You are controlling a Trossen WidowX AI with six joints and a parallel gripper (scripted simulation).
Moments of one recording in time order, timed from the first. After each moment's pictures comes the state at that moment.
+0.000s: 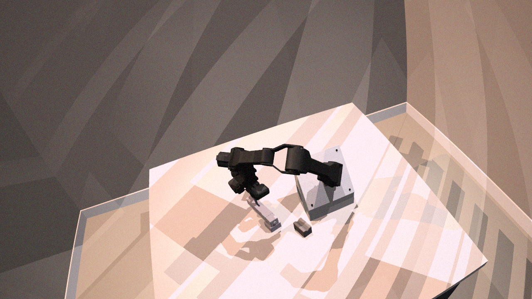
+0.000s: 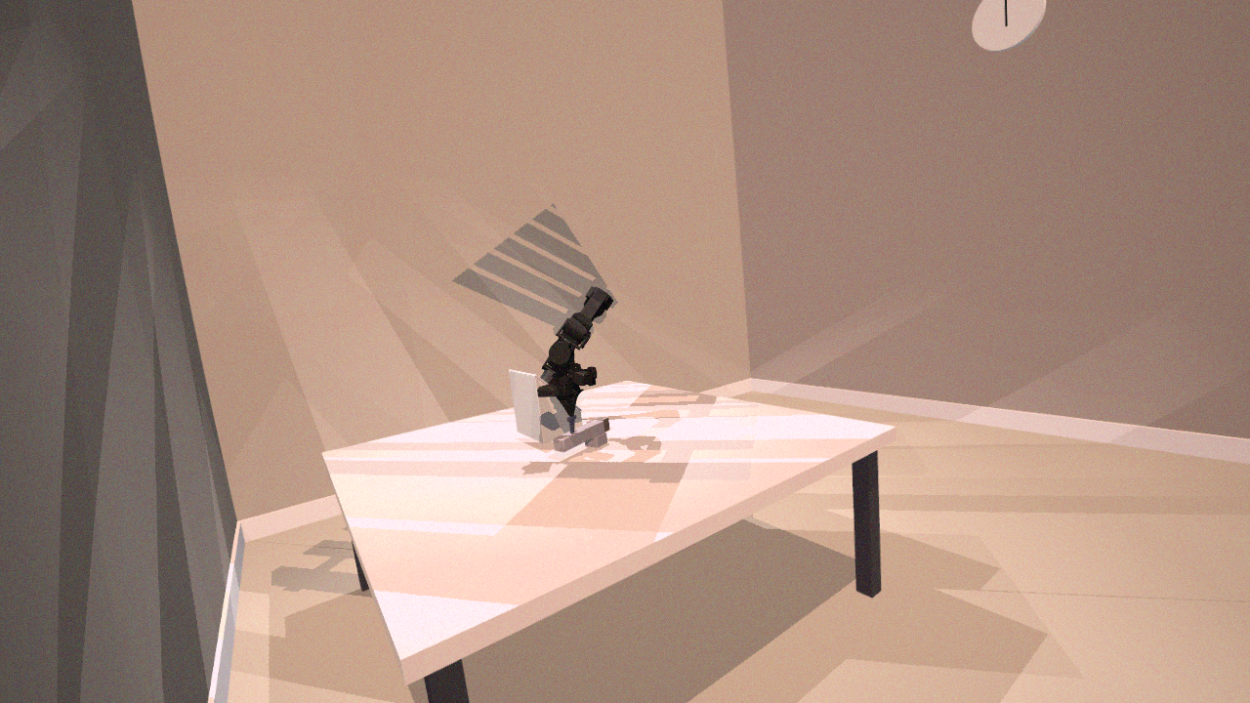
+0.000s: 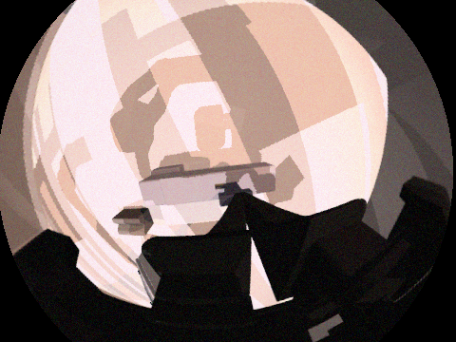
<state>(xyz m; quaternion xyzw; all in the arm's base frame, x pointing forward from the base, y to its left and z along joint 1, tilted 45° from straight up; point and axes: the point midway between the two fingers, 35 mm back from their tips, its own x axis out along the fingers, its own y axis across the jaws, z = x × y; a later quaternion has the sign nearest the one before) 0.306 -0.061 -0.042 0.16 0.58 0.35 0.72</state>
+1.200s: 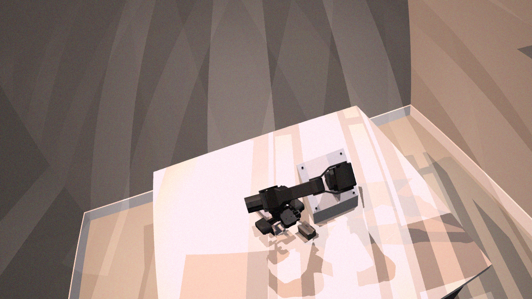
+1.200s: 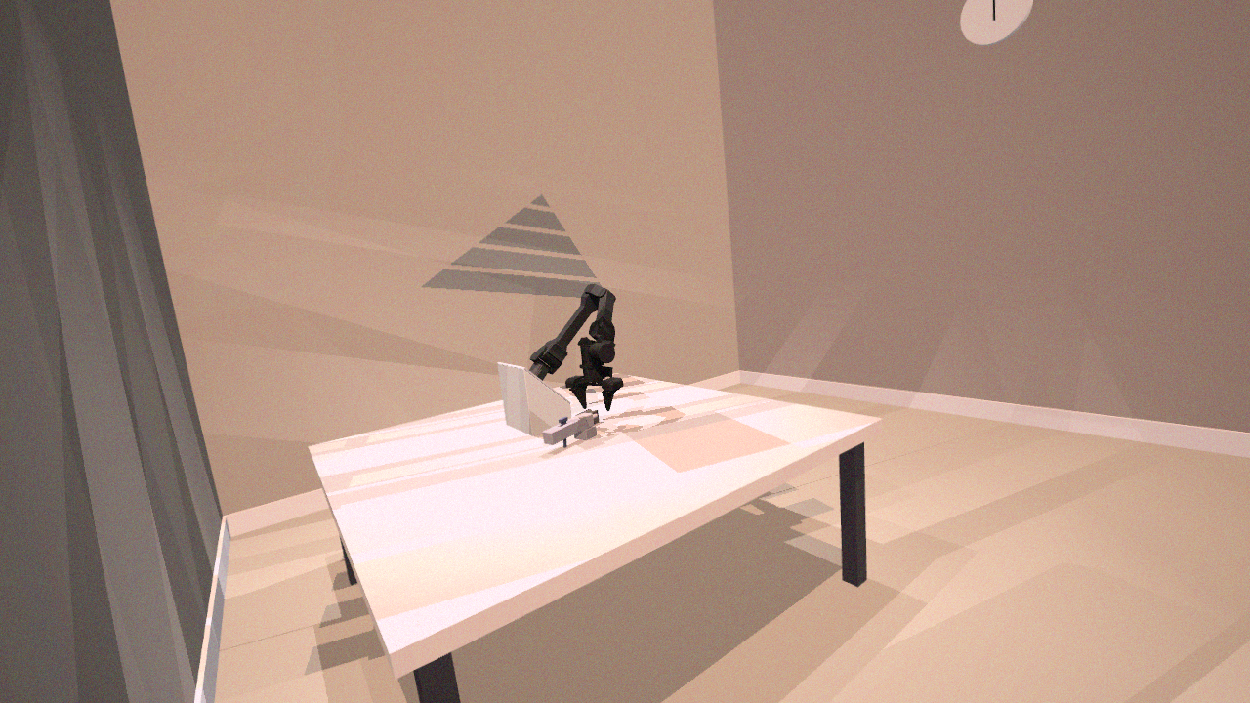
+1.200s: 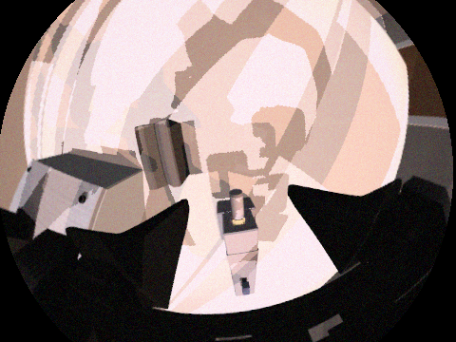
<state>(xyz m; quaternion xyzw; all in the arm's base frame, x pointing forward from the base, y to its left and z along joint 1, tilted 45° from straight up) 0.258 0.084 0.032 -0.37 0.17 0.67 0.61</state>
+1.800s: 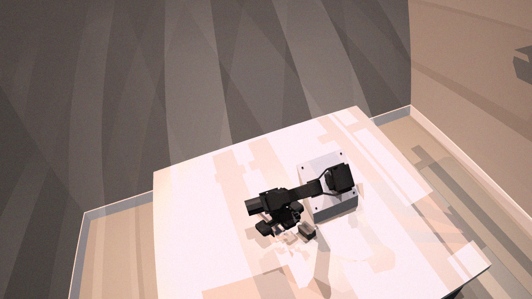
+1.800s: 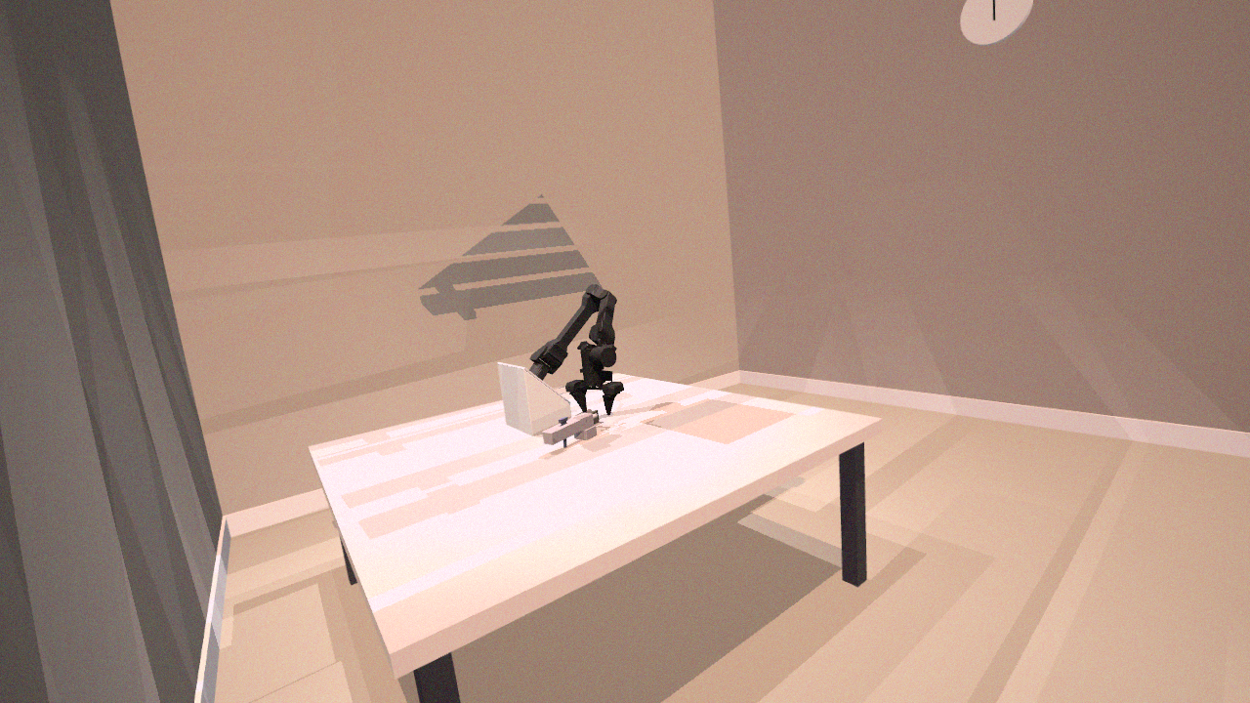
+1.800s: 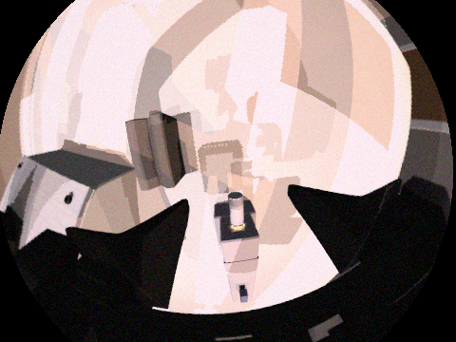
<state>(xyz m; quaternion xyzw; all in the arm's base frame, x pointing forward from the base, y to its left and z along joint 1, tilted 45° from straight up) 0.261 0.091 0.022 -0.38 0.16 0.67 0.61</state>
